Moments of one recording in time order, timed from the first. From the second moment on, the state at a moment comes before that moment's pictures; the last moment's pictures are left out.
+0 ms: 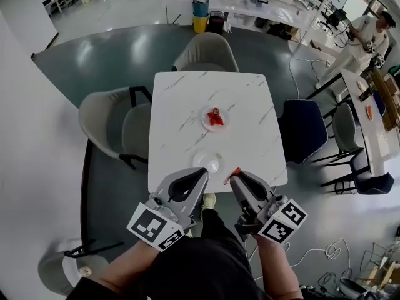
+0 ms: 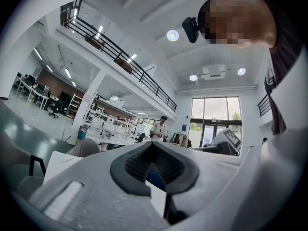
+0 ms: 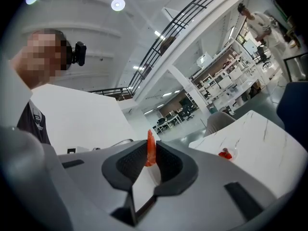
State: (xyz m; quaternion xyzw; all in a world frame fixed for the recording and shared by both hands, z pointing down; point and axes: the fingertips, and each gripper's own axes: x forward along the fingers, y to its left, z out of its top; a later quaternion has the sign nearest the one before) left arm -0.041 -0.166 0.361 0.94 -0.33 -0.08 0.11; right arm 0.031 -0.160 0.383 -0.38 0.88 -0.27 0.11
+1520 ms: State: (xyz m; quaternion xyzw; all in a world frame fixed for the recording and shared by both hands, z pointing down) left arm -0.027 -0.300 0.500 0.91 -0.38 -0.03 0.16; right arm 0.023 -0.273 0.746 -0.30 0.84 -0.20 -0.40
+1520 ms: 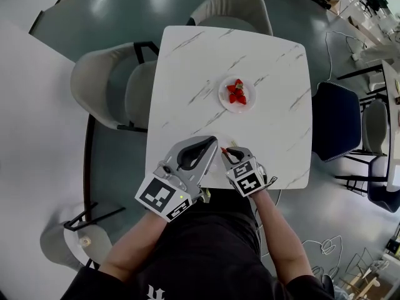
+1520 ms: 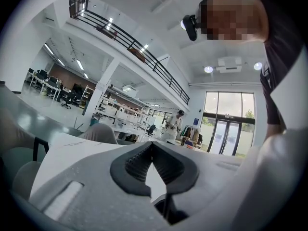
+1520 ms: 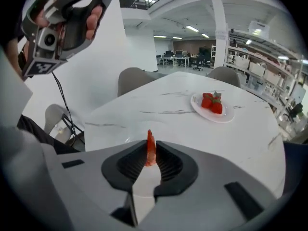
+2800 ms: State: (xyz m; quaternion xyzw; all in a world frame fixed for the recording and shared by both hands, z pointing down) left arm -0.016 -0.283 0.444 0.90 -0.38 -0.01 0.20; right arm 0.026 -0.301 0.490 -0.42 0.88 -0.19 -0.11
